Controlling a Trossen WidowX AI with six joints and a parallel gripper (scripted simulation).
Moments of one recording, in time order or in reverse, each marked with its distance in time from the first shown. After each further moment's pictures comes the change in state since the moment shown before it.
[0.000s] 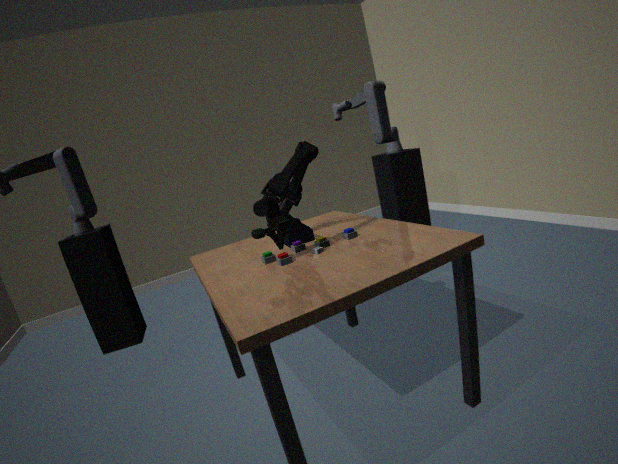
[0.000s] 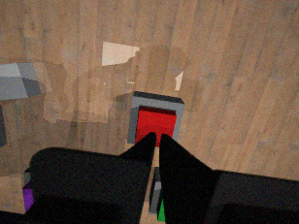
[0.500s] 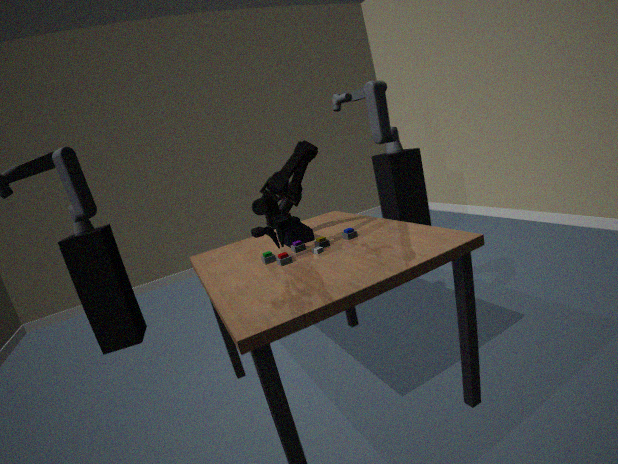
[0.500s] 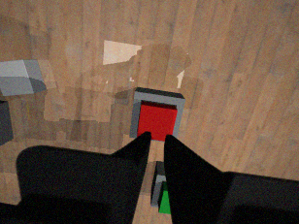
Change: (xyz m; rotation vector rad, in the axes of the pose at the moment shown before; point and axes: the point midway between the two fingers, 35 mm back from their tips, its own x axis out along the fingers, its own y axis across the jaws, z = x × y) arm -0.006 0.000 -0.003 0.003 0.009 0.005
